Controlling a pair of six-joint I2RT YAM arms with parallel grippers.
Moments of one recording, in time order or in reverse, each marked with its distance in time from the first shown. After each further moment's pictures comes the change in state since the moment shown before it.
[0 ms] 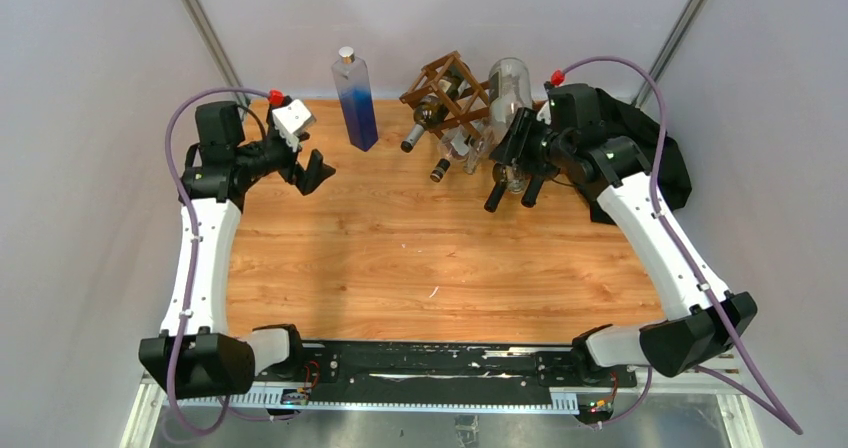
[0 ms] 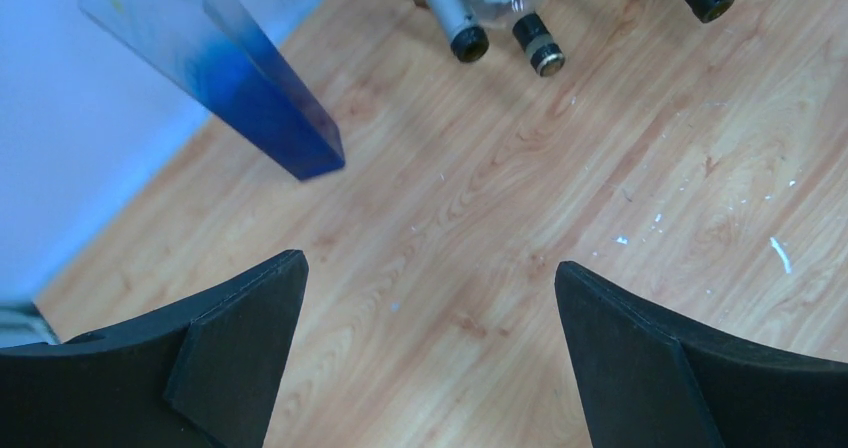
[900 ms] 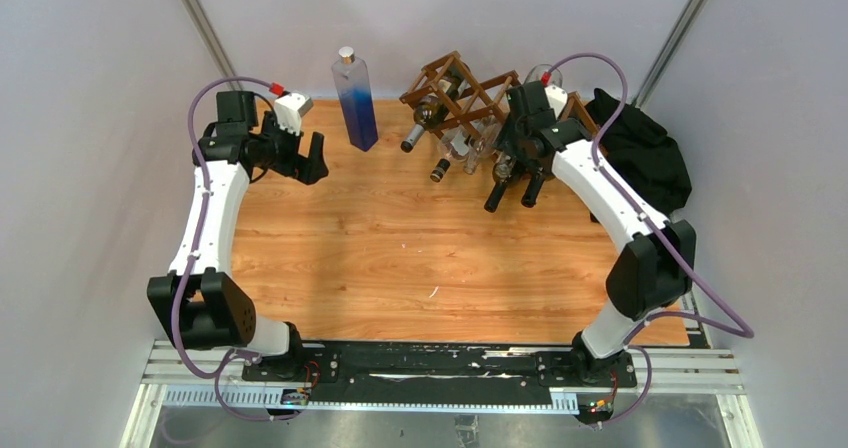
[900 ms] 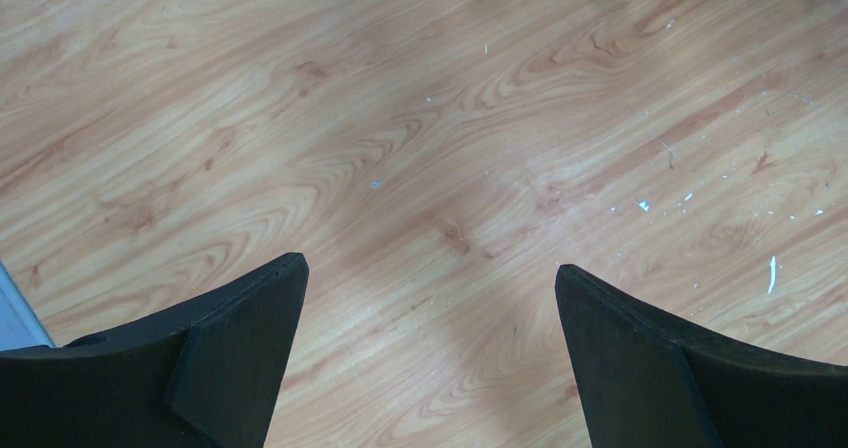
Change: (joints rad) left arm 0.000 0.216 0.103 -0.134 -0.282 -0.210; right arm 0.009 0.325 0.053 0.087 0.422 0.122
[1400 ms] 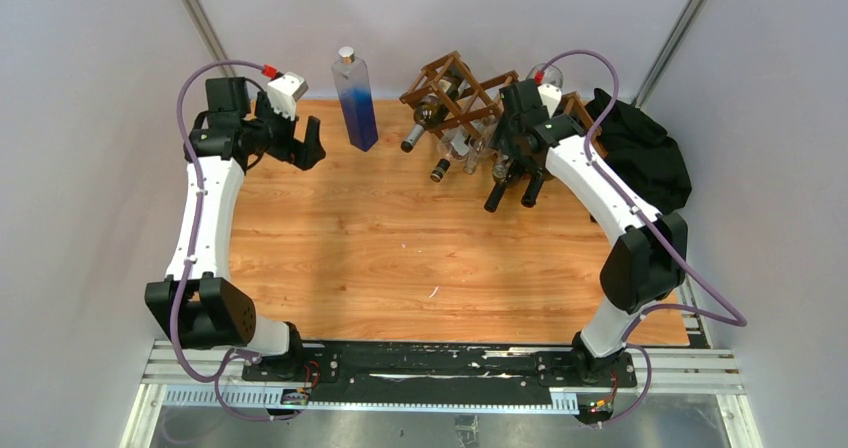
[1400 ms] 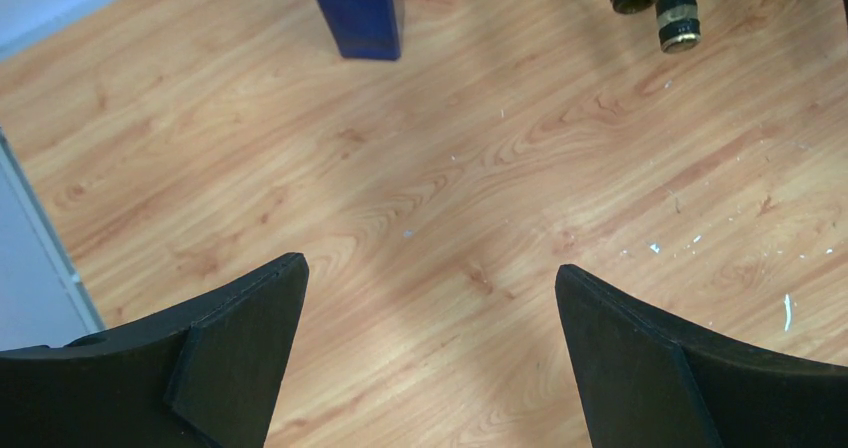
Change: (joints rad) left arm 0.000 0.001 0.117 0.024 0.018 0.006; right arm 0.018 0.035 0.035 -0.022 0.021 -0.029
